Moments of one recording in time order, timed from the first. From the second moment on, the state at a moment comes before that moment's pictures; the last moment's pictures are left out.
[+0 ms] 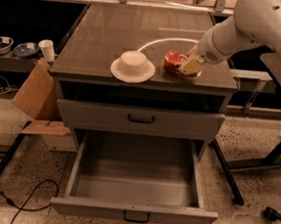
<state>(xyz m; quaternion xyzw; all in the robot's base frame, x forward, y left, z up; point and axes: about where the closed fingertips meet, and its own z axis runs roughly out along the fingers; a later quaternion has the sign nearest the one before) 0.714 -0.153 0.872 -0.53 0.77 -0.01 0.35</state>
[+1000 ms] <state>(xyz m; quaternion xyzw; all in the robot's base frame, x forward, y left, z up) 0.715 -0.158 0.862 -0.52 0.78 0.01 0.35</state>
